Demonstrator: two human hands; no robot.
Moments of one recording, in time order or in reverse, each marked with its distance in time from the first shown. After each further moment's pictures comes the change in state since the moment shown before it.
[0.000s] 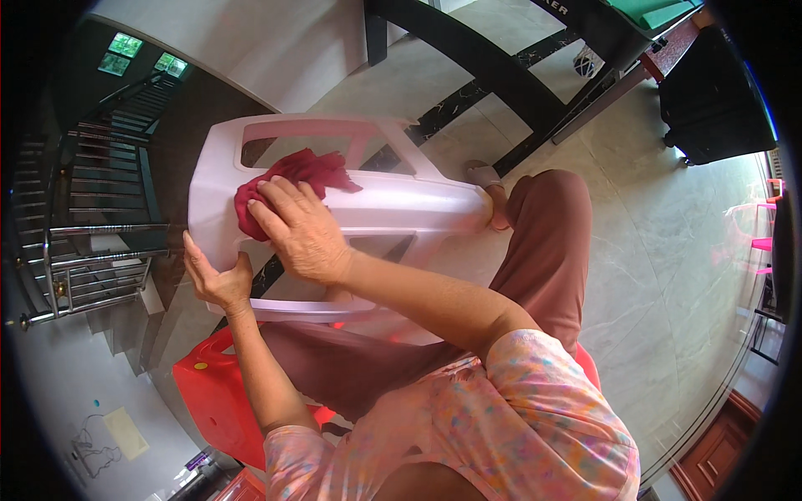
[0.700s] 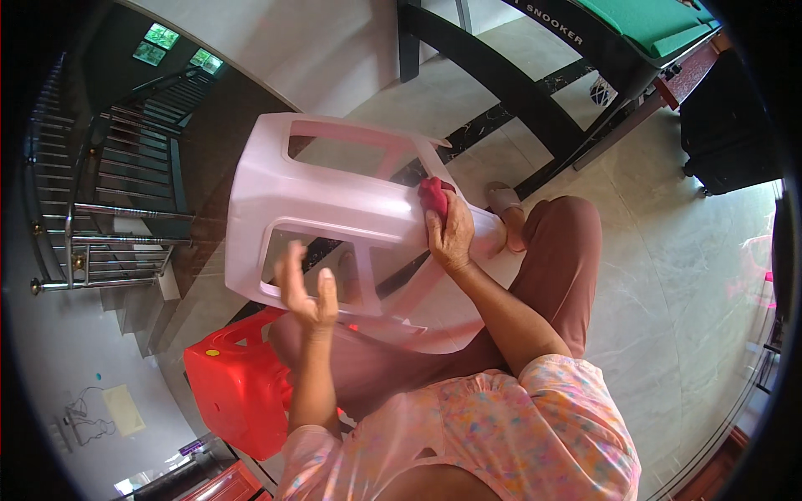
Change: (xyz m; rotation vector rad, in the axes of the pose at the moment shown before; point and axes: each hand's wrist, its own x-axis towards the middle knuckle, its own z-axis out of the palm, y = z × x) left_hand -0.056 0.073 -0.013 -0.576 -0.272 -0.174; right_hand -0.092 0.102 -0.077 -0.166 0.243 0.378
